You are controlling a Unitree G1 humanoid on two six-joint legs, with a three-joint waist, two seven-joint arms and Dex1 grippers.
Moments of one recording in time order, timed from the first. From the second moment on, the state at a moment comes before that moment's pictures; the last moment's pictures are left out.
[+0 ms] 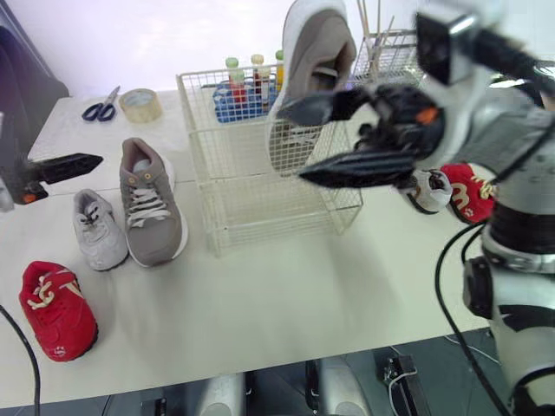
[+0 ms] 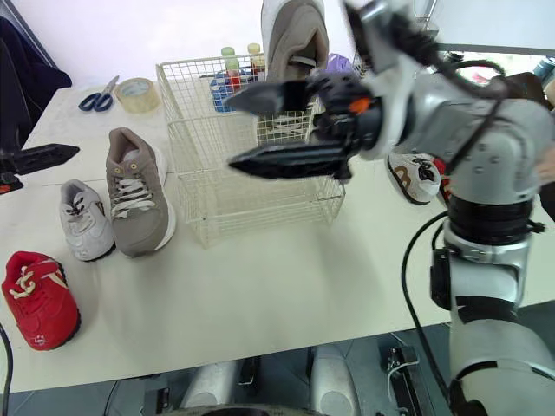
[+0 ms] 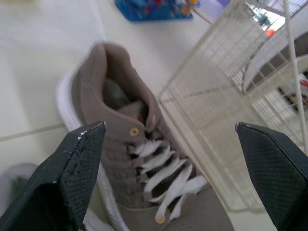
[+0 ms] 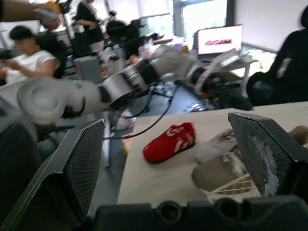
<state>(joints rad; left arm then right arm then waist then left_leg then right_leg) -0.74 1.20 0.18 0.61 -0.74 1.00 -1.04 -1.08 -0.61 -0.03 -0.20 1.03 1.03 1.12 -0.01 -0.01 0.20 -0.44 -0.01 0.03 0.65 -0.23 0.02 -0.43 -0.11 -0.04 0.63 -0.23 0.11</state>
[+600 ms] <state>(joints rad) -1.12 0.99 -0.07 1.26 -0.16 0.65 -1.29 -1.03 -0.63 -0.02 -0.31 0.99 0.99 1.00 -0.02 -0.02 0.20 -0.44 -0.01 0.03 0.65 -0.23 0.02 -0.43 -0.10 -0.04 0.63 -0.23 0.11</state>
